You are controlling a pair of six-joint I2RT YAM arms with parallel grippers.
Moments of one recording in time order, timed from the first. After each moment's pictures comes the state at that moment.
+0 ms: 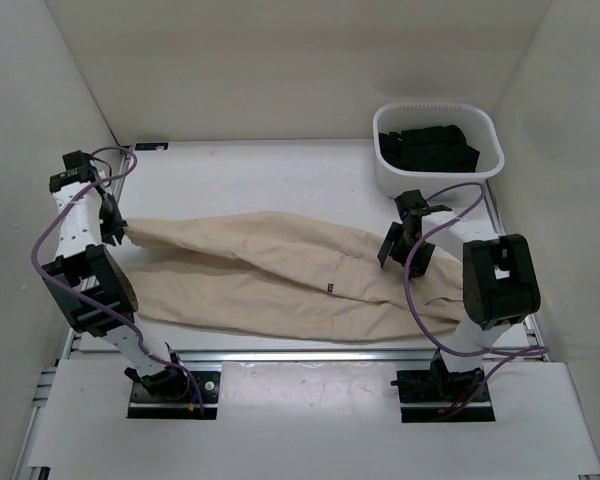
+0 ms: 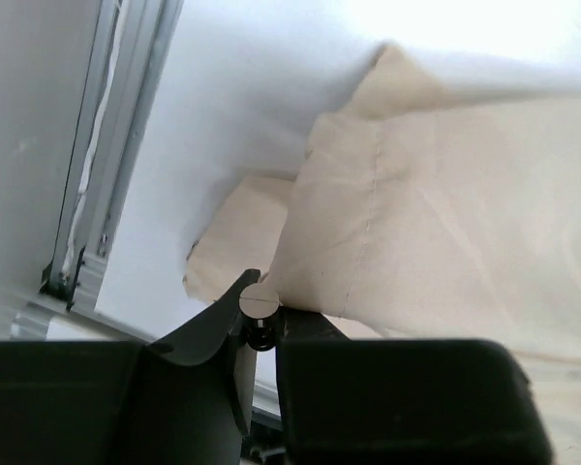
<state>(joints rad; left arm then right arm) 0.43 1.71 1.53 -1.05 -0.10 0.00 0.23 1.71 1.03 -0.68 0.07 0.64</state>
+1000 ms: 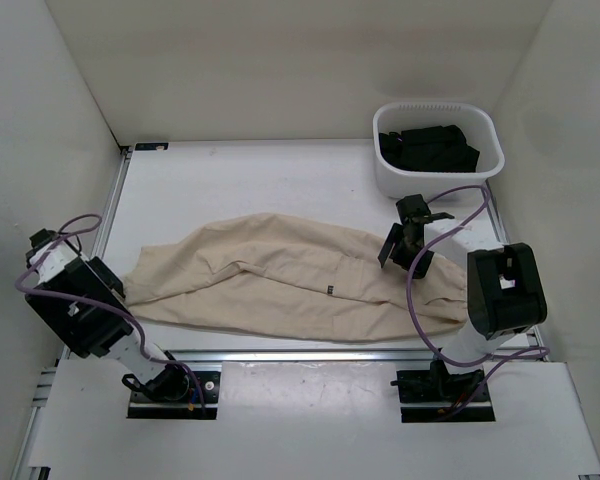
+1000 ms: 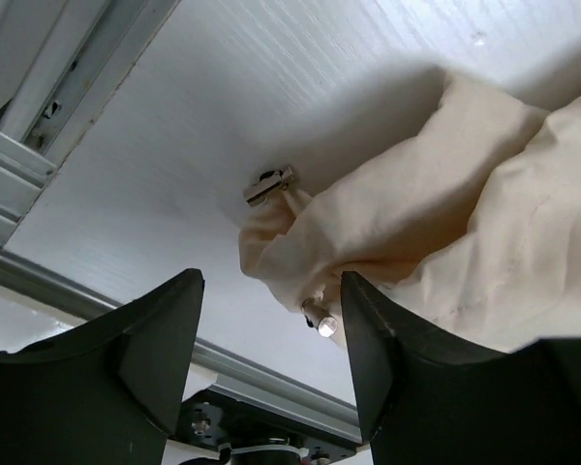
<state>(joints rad) 0.79 1.61 1.05 -0.86 0.04 0.00 0.24 1.64 0.95 -0.60 0.09 0.65</state>
